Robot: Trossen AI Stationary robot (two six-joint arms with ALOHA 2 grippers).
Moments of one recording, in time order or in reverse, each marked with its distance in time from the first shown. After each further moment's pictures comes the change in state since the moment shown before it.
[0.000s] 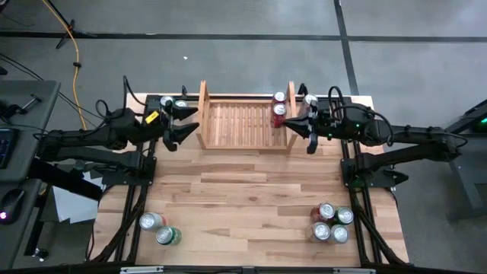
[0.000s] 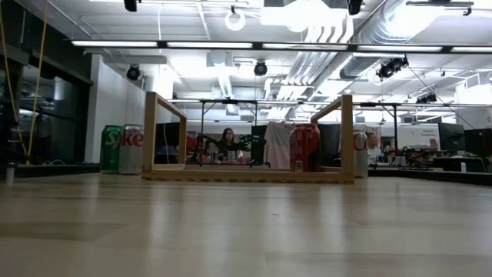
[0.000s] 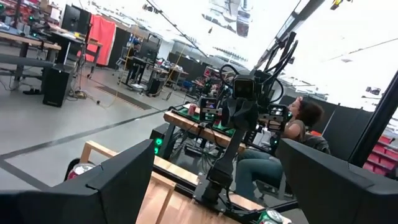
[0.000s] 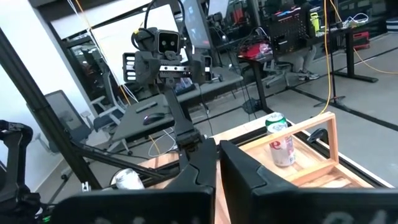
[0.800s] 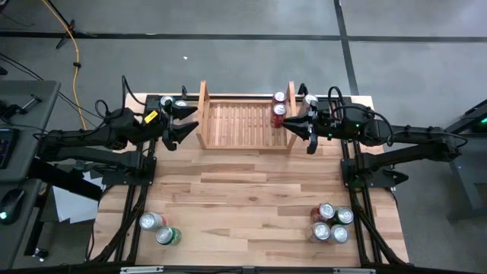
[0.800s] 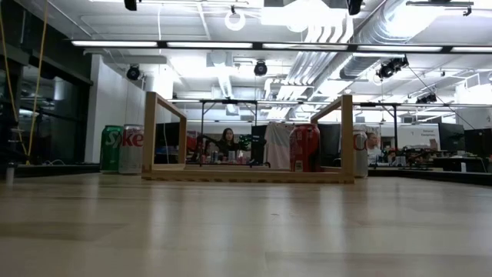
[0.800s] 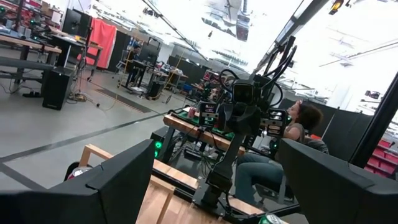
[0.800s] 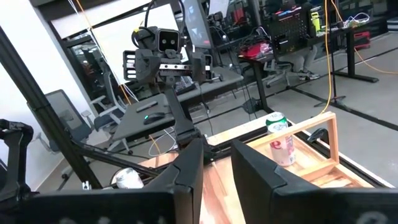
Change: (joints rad) left arm 0.000 0.000 0.000 0.013 -0.005 -0.001; right arm 0.000 0.000 0.000 0.000 -0.003 -0.002
